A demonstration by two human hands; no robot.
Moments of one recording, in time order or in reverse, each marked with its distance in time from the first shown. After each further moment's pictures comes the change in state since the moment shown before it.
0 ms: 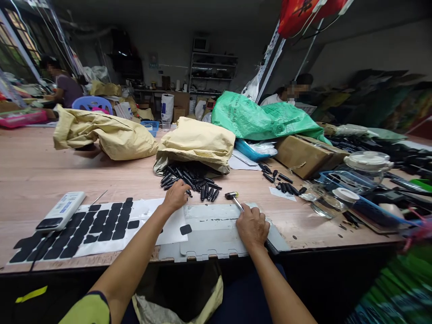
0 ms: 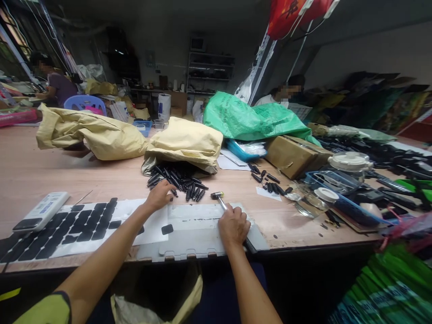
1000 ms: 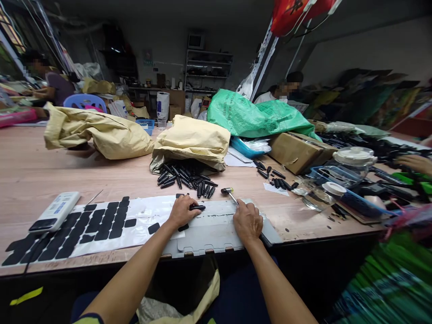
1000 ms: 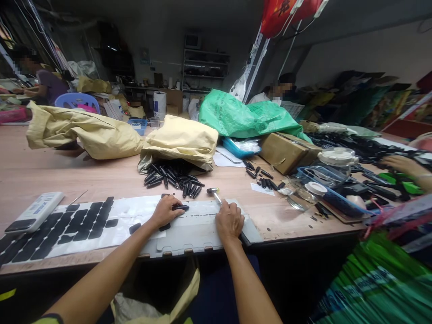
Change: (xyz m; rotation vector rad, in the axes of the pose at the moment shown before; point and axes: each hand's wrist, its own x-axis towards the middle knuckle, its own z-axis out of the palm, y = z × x) left_hand -0.033 0.016 0.047 -0.179 -0.052 0.027; right_hand 0.003 0.004 -0.002 0.081 -0.051 -0.005
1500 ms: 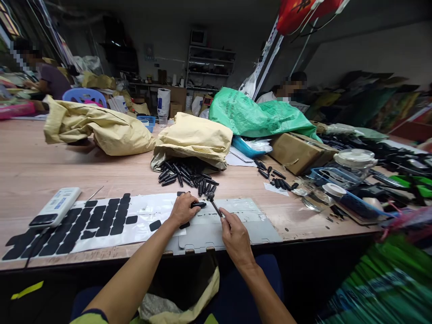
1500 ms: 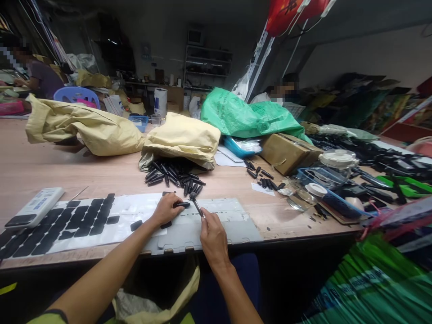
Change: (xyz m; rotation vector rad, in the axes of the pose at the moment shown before) left_hand -0.001 -0.003 0.005 -0.017 0.056 0.035; right_hand -0.059 -0.025 -0.016 0.715 -0.021 -0.254
